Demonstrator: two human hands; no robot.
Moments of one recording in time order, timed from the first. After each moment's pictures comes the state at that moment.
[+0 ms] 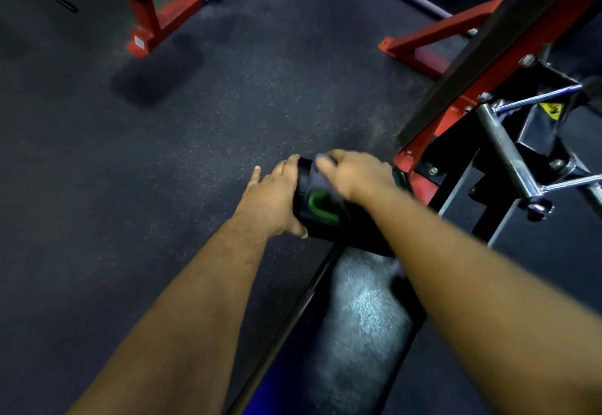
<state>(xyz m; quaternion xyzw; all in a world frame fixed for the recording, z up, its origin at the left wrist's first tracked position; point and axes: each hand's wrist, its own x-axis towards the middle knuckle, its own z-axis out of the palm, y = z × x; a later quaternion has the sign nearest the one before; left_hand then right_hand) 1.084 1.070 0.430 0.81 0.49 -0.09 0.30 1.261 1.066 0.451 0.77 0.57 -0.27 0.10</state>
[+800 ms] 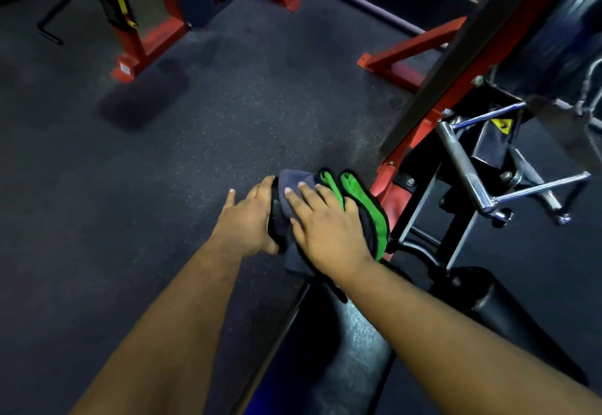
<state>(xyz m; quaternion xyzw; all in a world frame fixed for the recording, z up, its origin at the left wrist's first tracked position) 1.084 1.071 0.431 0.80 0.50 -0.10 0.30 1.246 0.987 0.441 0.71 0.71 -0.04 0.00</state>
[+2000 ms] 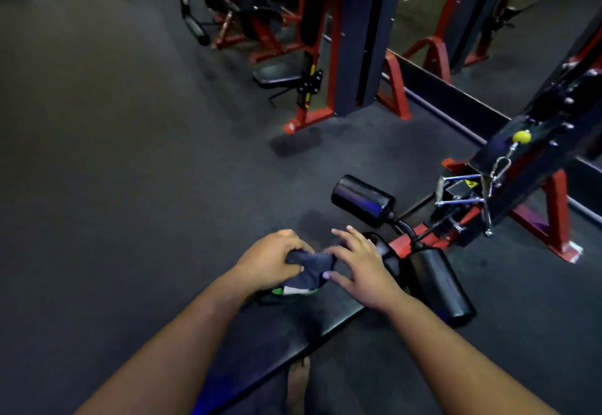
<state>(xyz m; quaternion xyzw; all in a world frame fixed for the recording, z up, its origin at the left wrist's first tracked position) 1.003 0.587 0.770 0.74 0.59 0.10 0.30 1.251 0.616 0.693 0.44 0.85 -0.24 -0.17</state>
